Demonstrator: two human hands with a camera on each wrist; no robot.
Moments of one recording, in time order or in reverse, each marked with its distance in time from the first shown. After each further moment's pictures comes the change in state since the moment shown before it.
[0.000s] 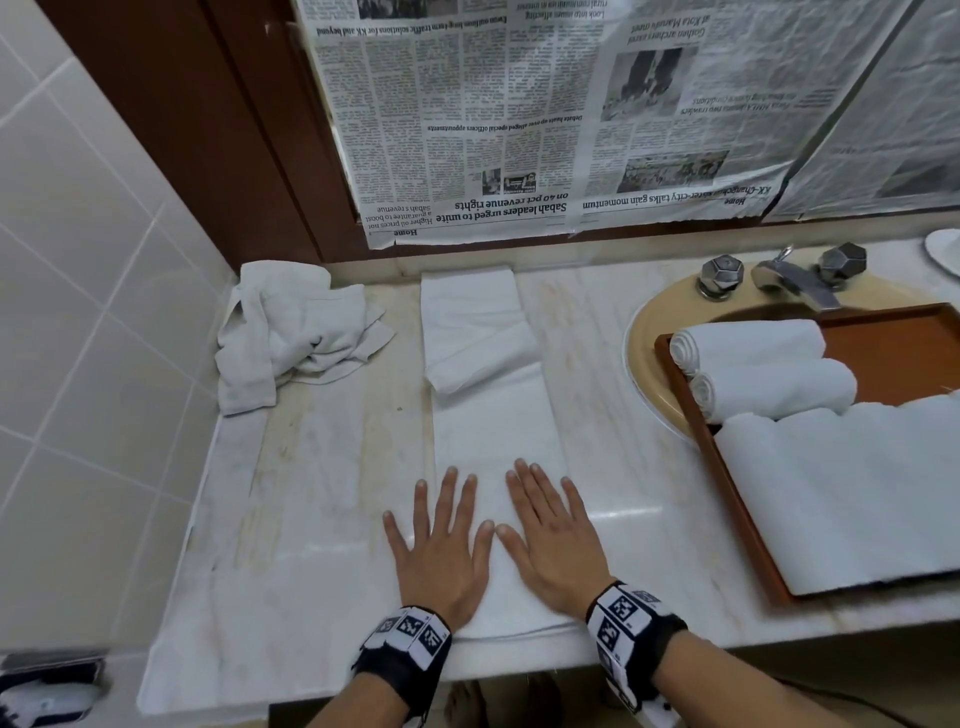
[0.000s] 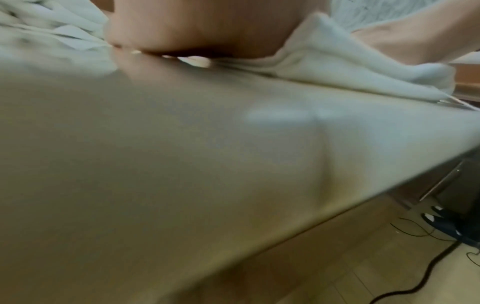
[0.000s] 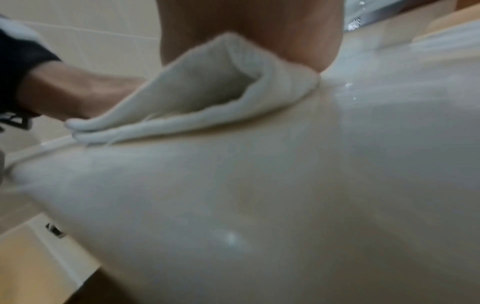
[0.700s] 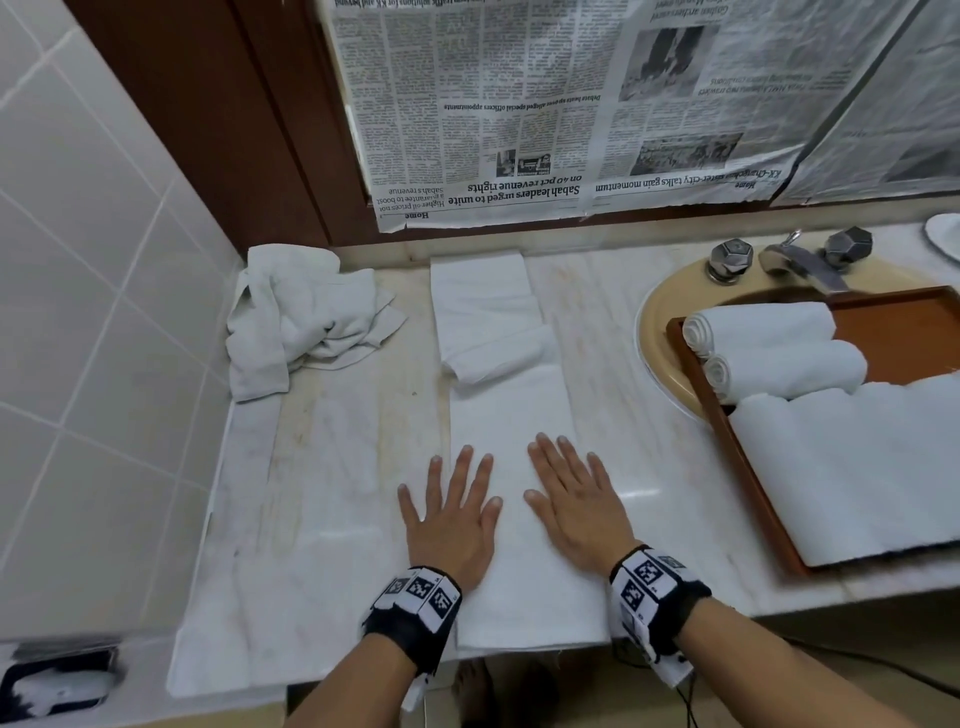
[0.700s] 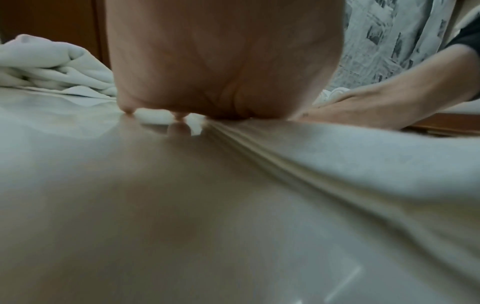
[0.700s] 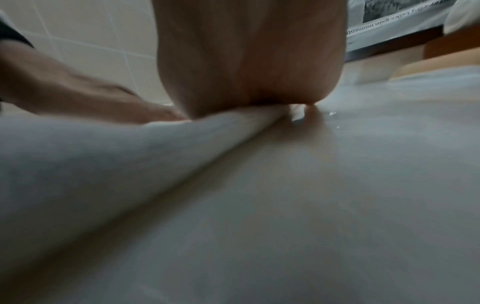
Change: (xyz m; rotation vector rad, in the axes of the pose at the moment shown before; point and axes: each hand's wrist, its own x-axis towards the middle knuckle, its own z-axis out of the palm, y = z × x) left_hand 0.009 -0.015 -0.019 0.025 -0.148 0.055; right_hand 0.011 0.008 -0.010 0.009 -0.061 0.067
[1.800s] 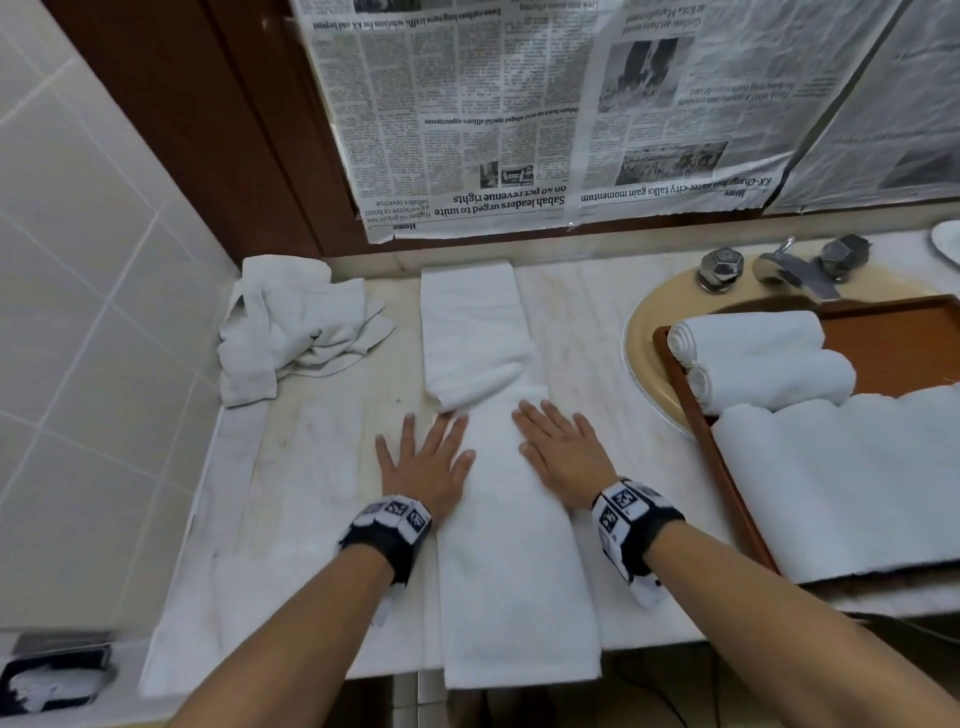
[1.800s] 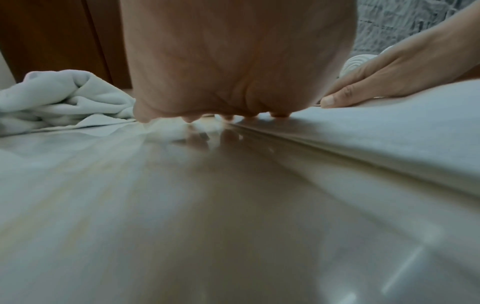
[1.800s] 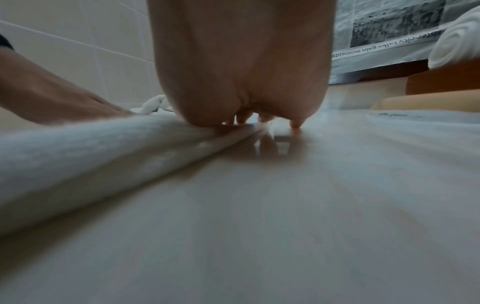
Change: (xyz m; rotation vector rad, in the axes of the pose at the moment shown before) left_hand 0.065 0.005 -0.040 0.075 -0.043 -0.065; right_hand 0.062 0.038 -0.041 0.024 -0.067 -0.089
